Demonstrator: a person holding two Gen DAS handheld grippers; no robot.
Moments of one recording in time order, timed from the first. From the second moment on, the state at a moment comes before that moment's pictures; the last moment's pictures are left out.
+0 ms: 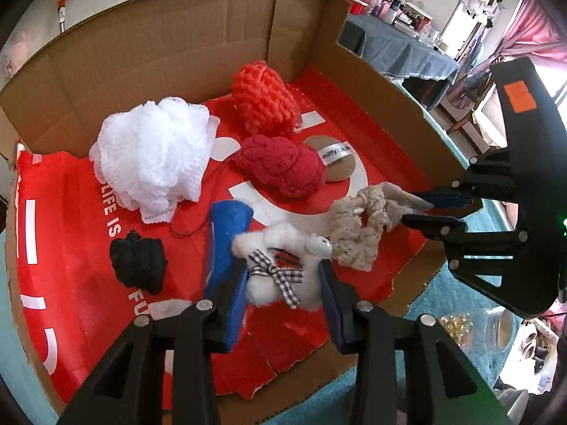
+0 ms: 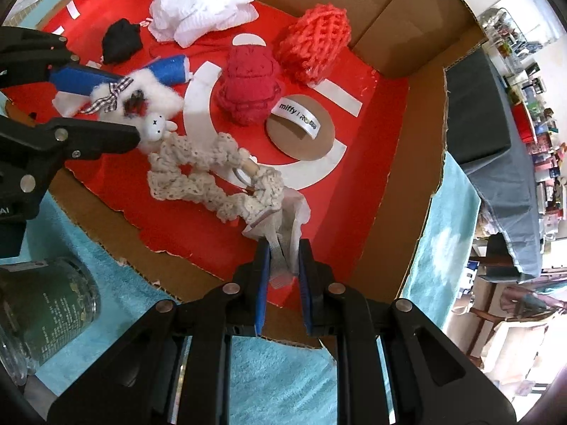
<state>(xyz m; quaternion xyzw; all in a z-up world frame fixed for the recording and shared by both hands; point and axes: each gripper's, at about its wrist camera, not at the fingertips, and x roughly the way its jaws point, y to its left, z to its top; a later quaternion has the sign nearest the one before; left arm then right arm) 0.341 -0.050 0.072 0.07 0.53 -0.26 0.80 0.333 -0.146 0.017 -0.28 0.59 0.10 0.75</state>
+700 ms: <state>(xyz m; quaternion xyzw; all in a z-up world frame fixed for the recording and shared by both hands) 0.336 -0.037 0.088 0.03 0.51 -0.25 0.82 0.321 -0.143 0.031 -0.28 0.57 0.11 0.77</state>
